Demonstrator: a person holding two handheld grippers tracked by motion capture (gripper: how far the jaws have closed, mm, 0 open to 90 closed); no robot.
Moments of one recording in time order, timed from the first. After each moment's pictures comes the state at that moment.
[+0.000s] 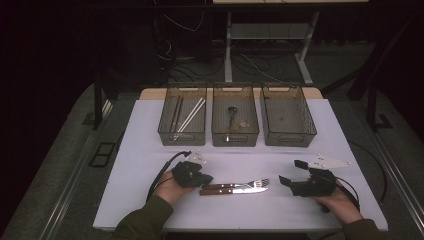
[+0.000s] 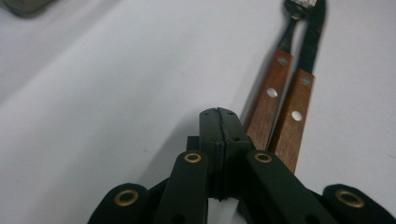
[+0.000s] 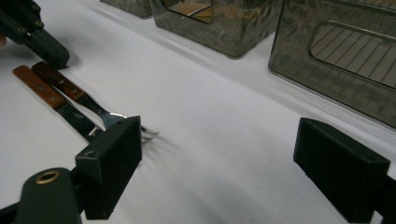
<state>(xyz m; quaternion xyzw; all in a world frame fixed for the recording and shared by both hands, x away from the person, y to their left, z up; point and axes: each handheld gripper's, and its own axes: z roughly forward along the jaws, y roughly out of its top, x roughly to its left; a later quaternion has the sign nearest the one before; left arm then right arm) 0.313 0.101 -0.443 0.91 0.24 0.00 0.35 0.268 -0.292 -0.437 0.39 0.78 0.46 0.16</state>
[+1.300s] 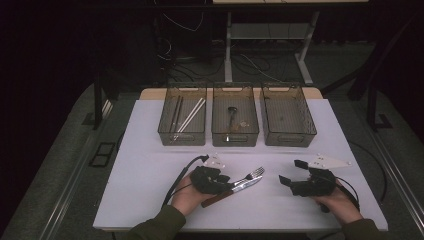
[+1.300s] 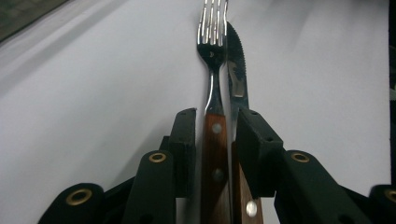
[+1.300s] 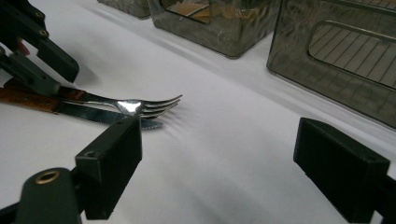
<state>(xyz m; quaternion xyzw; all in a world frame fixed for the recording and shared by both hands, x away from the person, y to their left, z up) 0.297 0.045 -0.441 0.89 0.23 0.01 0.39 0.268 -0.292 -0.437 0.39 0.78 0.46 0.16</state>
